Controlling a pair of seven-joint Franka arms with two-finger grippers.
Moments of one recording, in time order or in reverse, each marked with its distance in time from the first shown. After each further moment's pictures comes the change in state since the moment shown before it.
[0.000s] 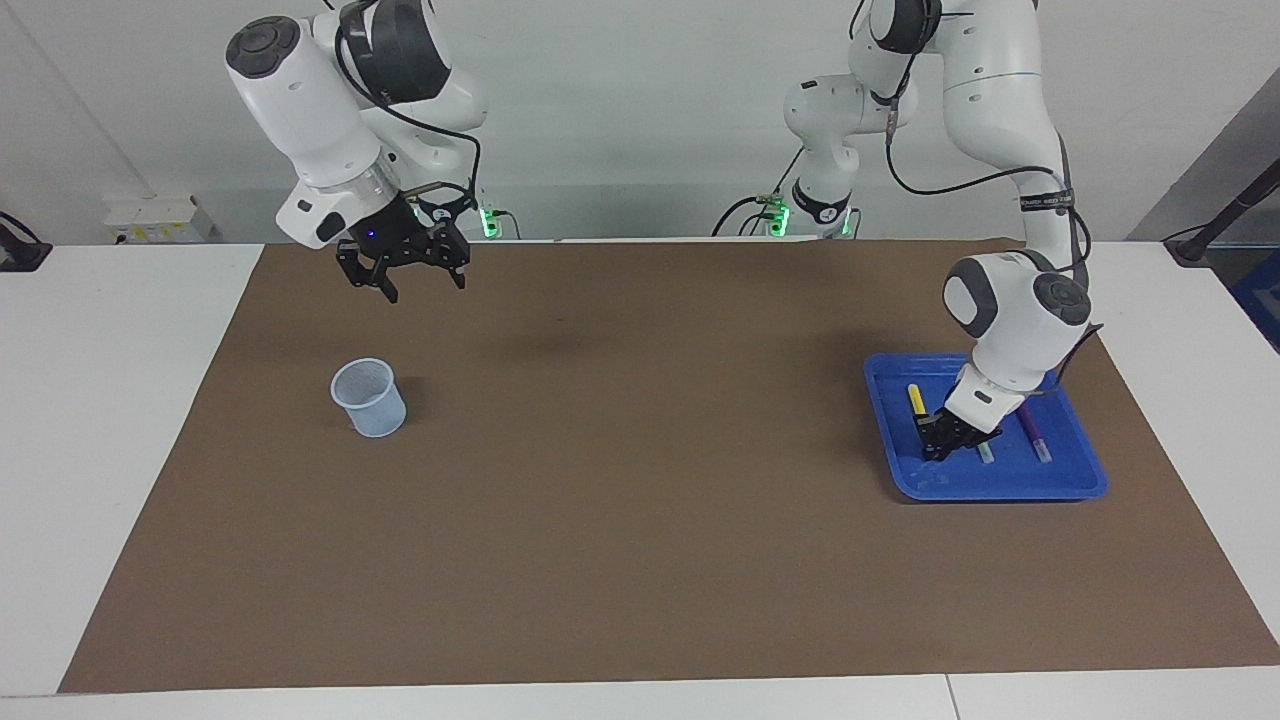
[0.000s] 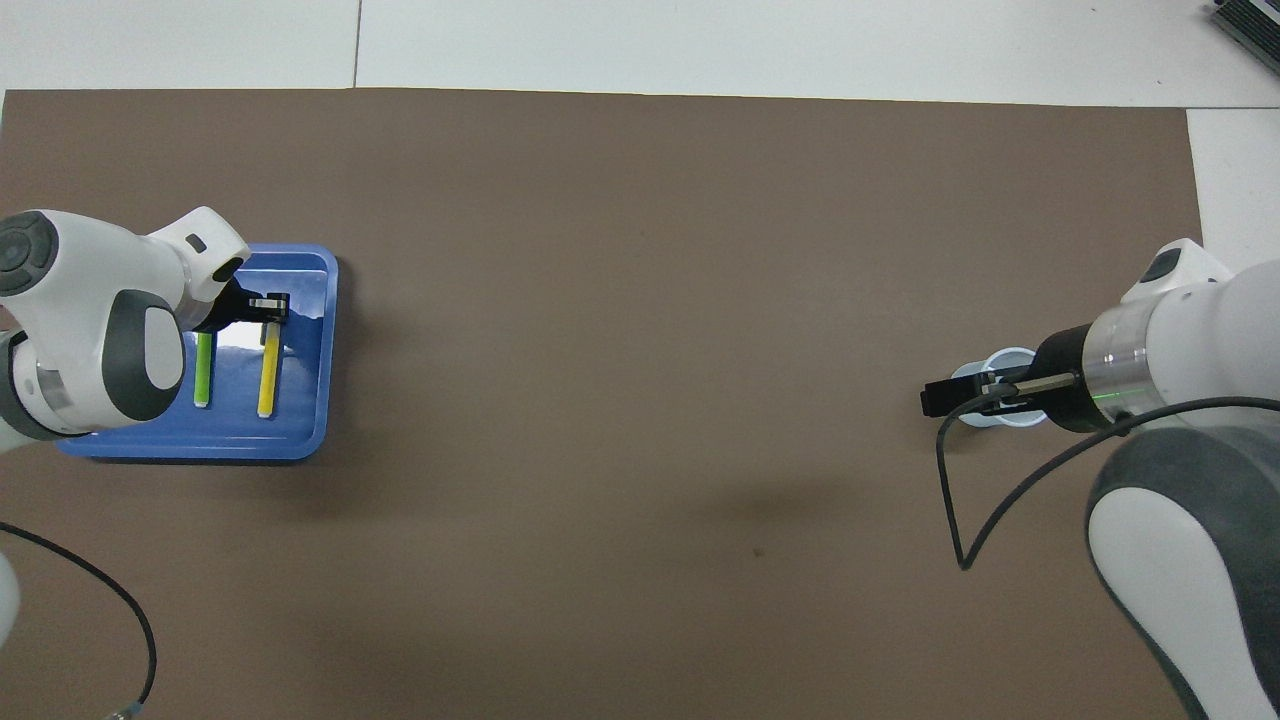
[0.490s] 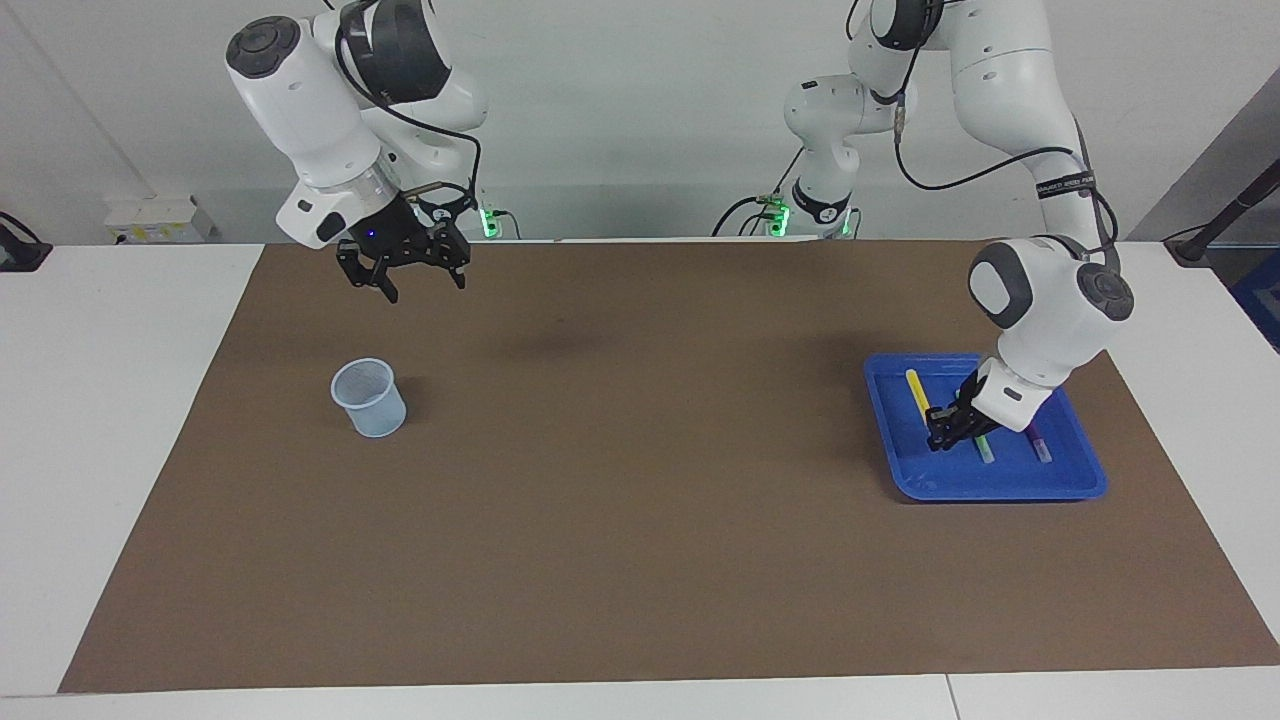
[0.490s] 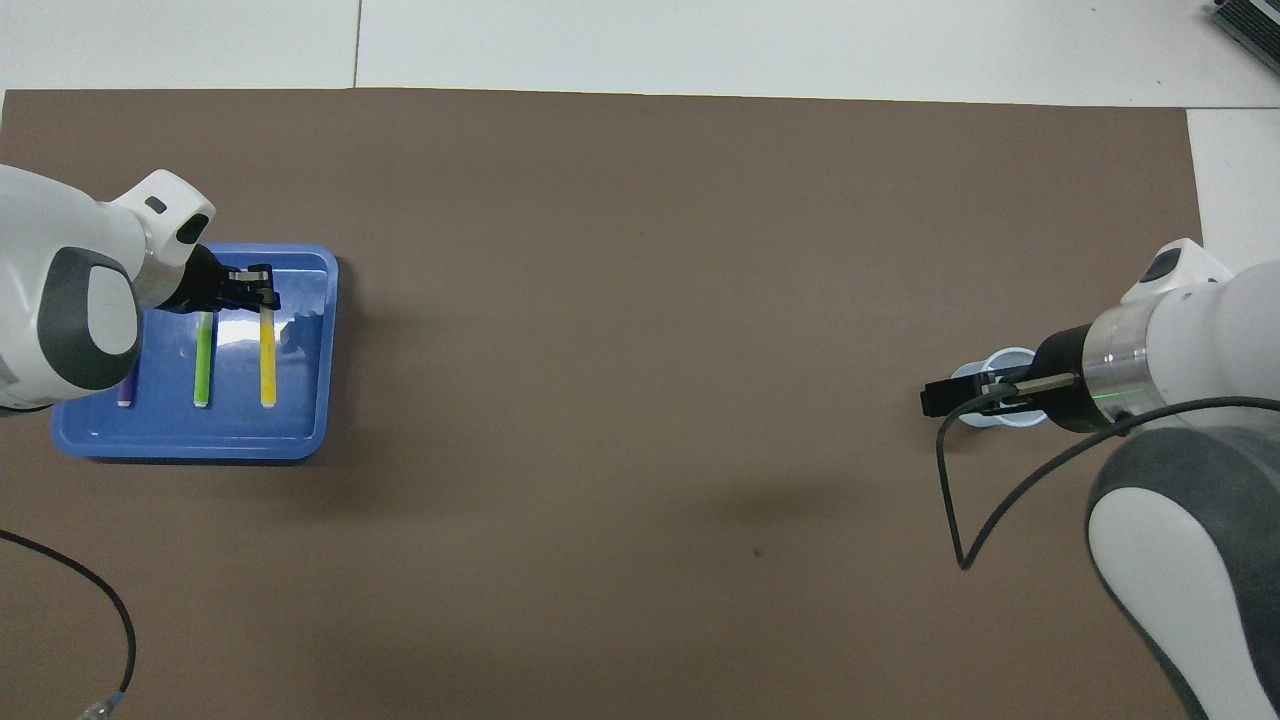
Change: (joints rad) left arm 0.009 -0.028 -0.002 0.076 -0.104 -0.105 -0.147; right arm 0.000 0.000 0.000 0.000 0.000 0.000 0.000
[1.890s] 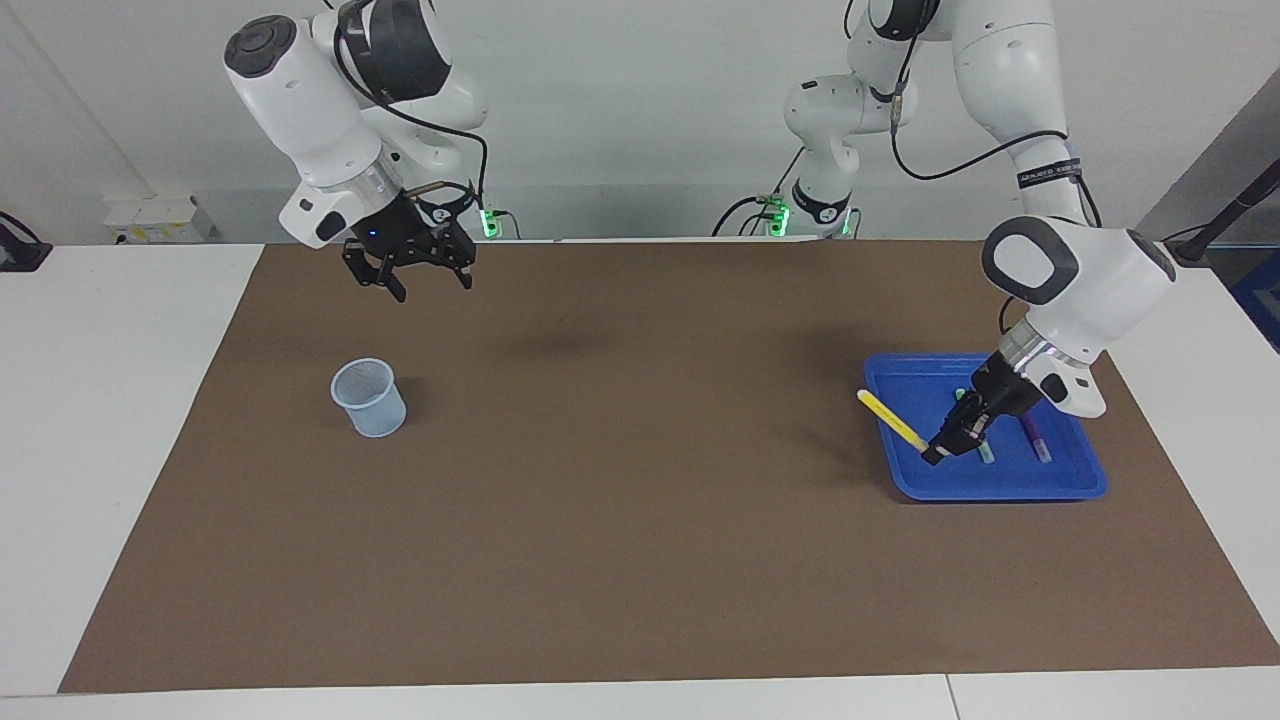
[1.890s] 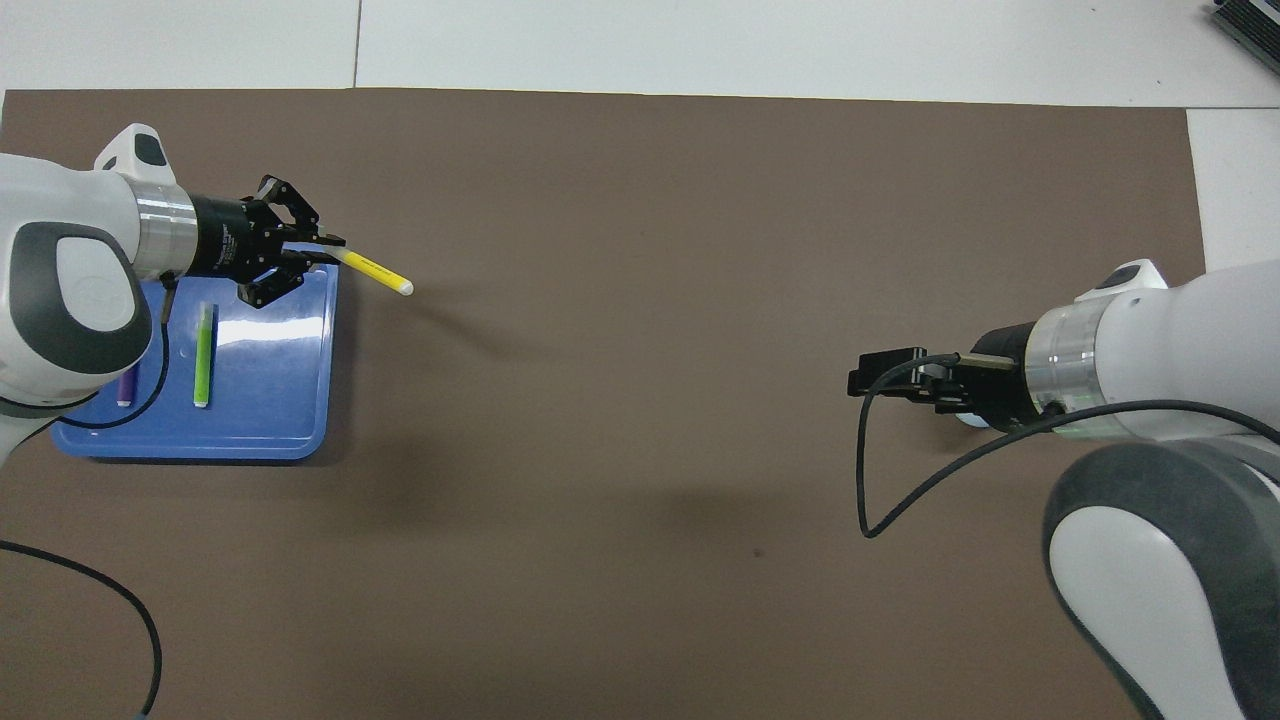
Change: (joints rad) left arm -0.068 -0.050 -0.024 0.038 -0.364 0.007 -0.880; right arm 0.067 0.000 0.005 -0.020 0.198 0.101 0.274
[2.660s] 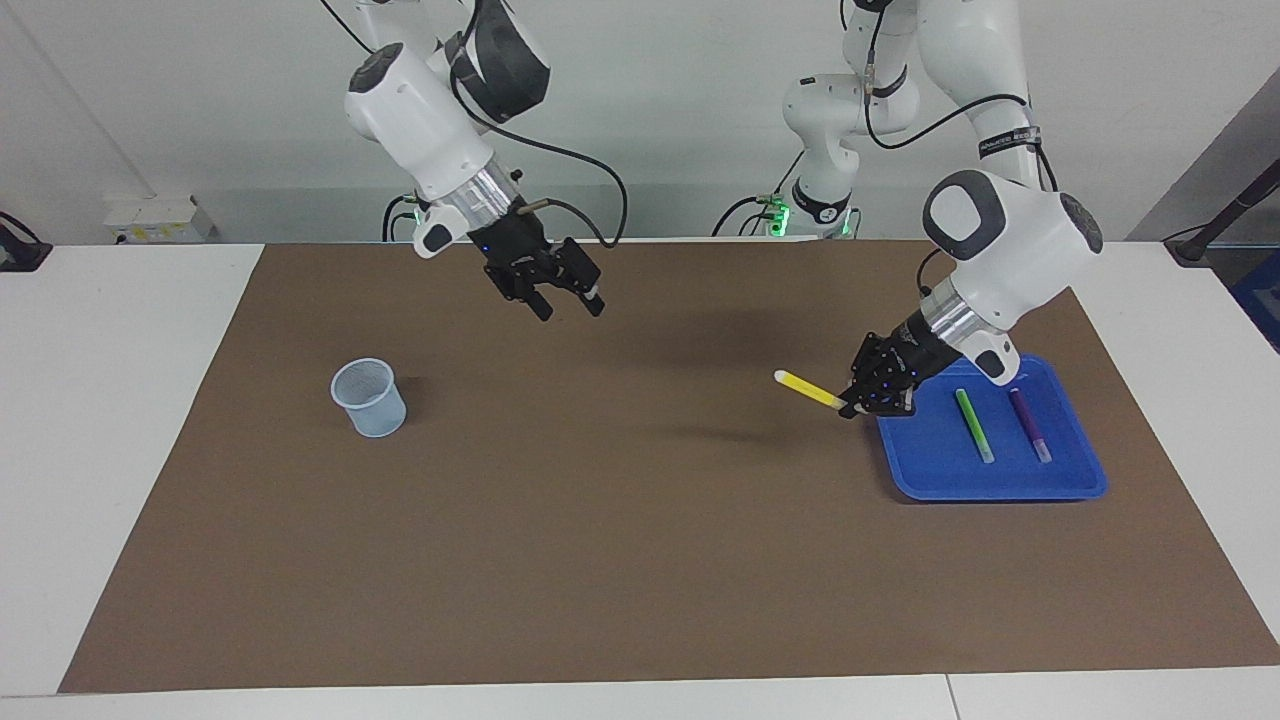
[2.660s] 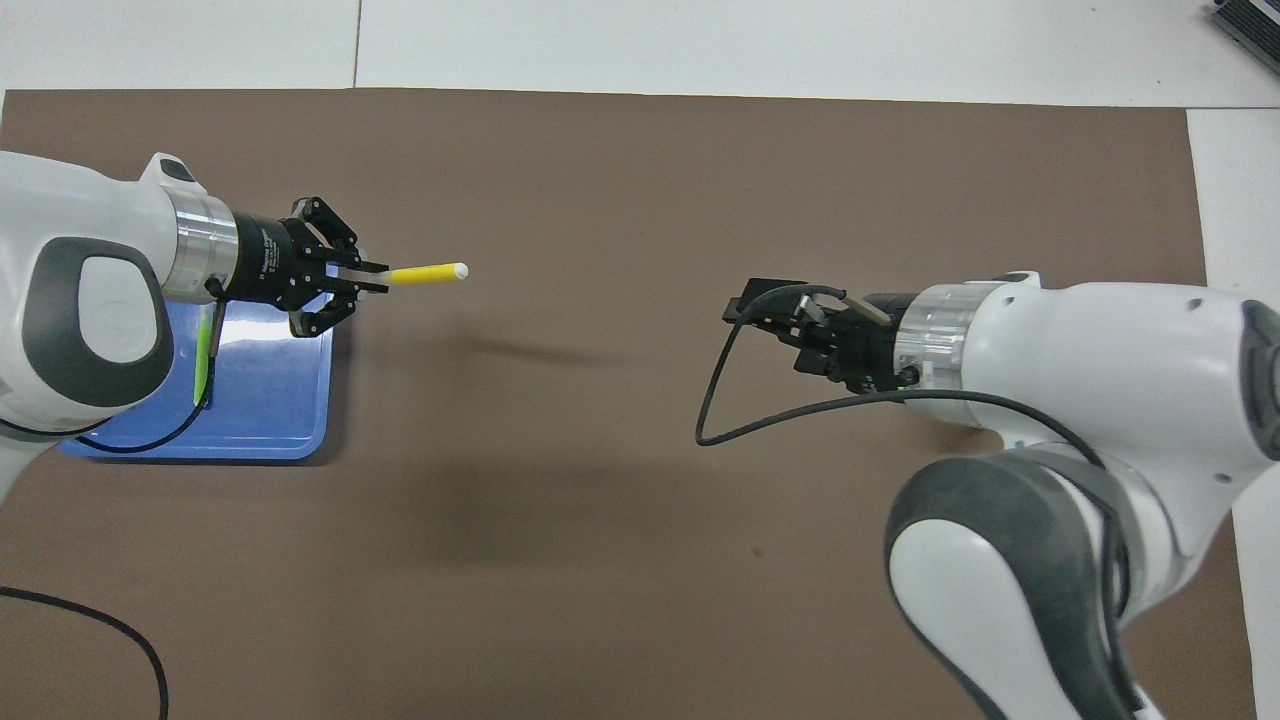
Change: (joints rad) left arm -0.086 -0.123 -0.001 -0.084 -0.001 -0.087 -0.458; right arm 0.211 0.117 0.006 -0.016 0.190 0.454 0.308
